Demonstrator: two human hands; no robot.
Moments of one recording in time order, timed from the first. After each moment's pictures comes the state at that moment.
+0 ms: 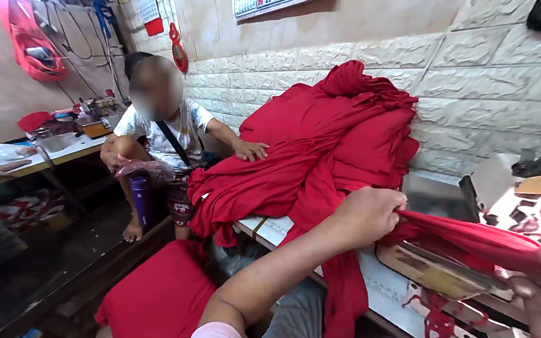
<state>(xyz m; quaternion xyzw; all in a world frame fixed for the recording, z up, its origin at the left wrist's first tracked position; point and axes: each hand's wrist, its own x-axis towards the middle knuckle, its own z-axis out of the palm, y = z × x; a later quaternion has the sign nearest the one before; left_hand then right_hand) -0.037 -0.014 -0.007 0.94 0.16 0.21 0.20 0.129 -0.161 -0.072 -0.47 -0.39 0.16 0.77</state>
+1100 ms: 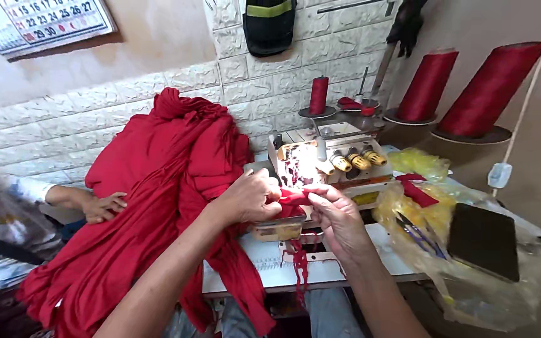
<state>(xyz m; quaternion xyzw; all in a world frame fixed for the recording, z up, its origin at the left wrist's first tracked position) 0.036 0.010 -0.004 0.98 -0.15 0.11 0.00 0.126 -0.171 -0.089 -0.42 -0.28 0.15 0.85</state>
